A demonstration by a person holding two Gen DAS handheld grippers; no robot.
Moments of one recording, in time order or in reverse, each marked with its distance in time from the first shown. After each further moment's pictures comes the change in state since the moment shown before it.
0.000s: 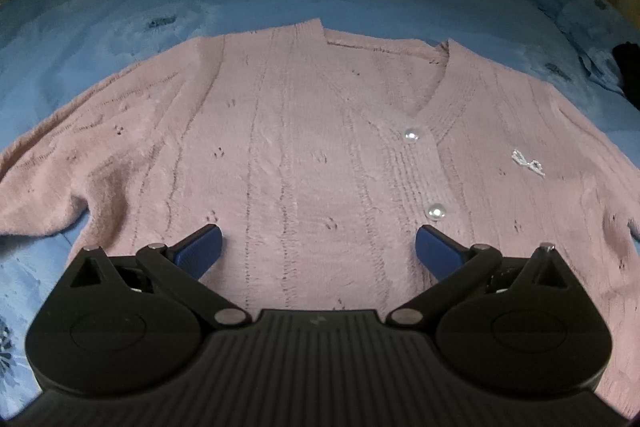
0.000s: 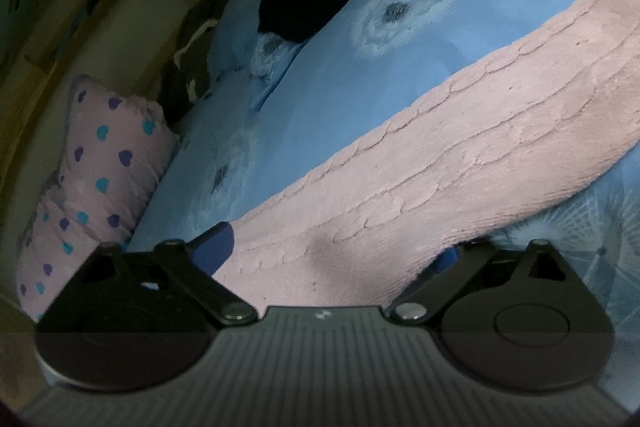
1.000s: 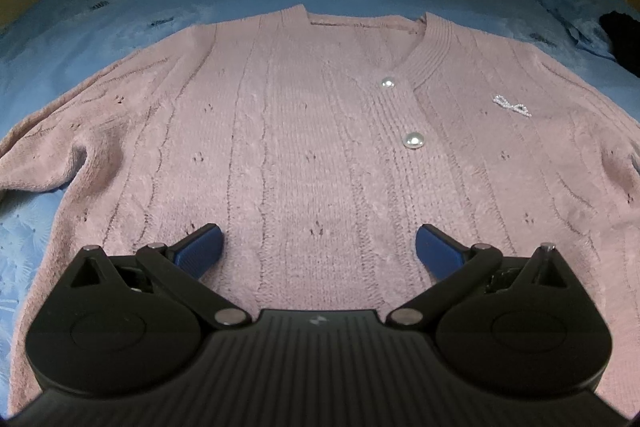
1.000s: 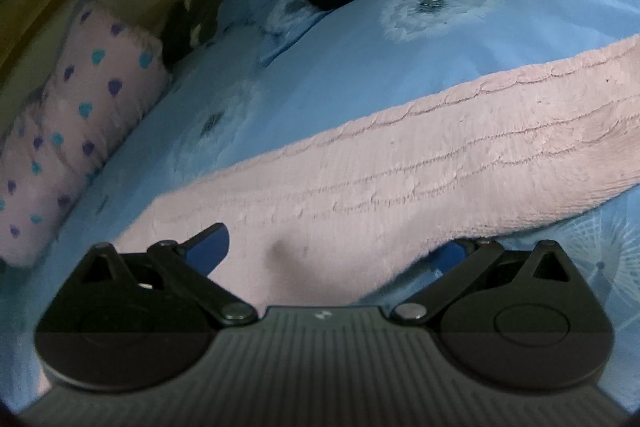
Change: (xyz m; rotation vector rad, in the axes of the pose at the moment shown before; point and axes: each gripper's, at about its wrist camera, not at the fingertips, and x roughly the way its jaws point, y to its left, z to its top) left arm -0.007 -0.021 -0.059 0.050 -0.066 0.040; right arm 0.012 0.020 -0.010 -0.198 0.080 -0.066
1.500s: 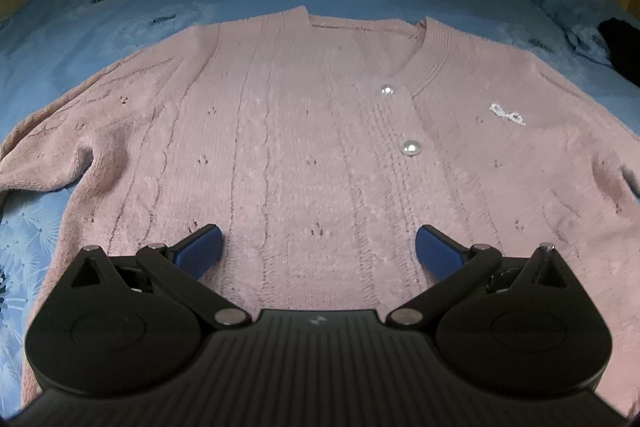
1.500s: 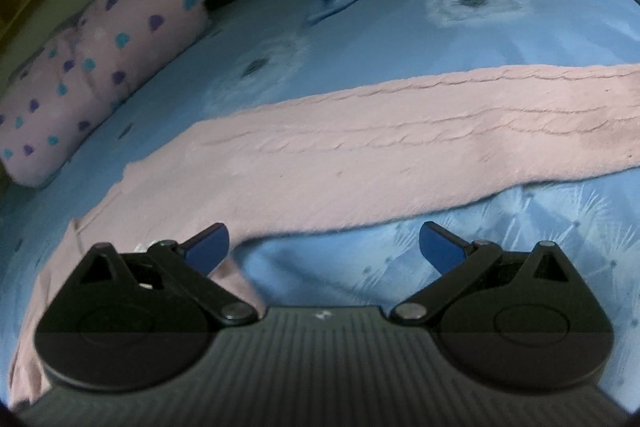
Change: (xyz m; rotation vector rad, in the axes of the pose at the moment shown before) left arm -0.007 0.003 0.010 -0.014 0.030 -0.014; right arm -0.031 0.020 -0.022 -0.207 0.097 0.006
